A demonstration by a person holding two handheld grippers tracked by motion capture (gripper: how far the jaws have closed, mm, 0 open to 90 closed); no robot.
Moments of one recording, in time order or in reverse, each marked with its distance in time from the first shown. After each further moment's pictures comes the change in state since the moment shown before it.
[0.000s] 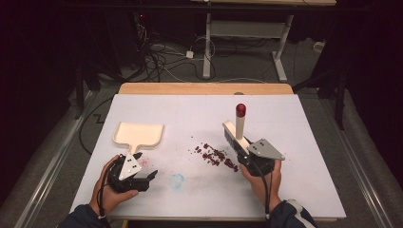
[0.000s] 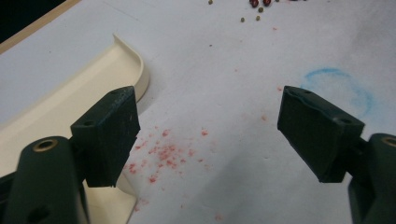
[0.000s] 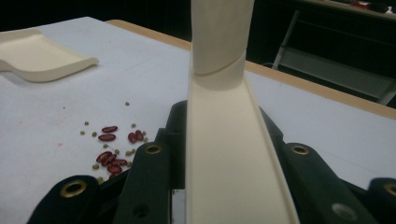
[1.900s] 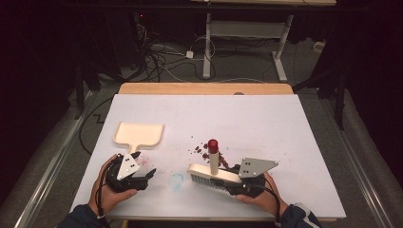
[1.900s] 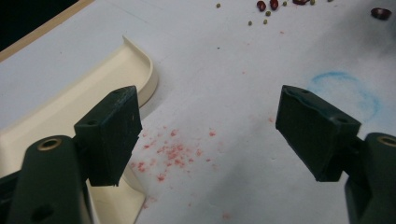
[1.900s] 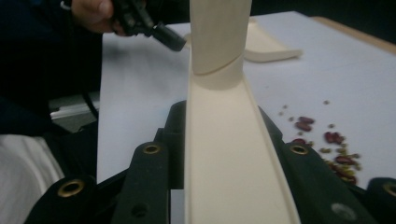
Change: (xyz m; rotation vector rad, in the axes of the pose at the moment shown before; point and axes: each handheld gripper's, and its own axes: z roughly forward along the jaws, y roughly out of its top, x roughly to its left) left arm 0.003 0.000 -0.002 -0.013 0.022 -0.004; right arm 0.033 -0.015 -0.005 0.011 0.778 -0.164
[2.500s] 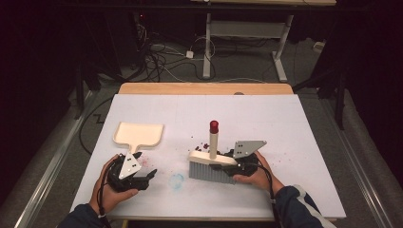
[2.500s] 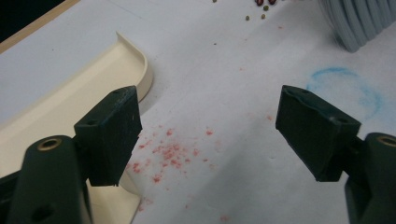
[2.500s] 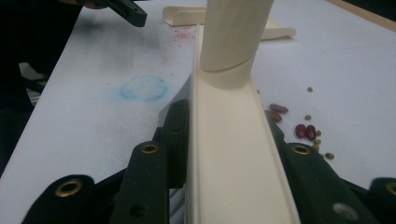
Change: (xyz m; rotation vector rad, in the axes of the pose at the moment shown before) left arm 0.000 0.000 0.005 0.012 -0.014 0.006; right arm -0.066 -0.006 0.027 0.045 0.050 -0.046
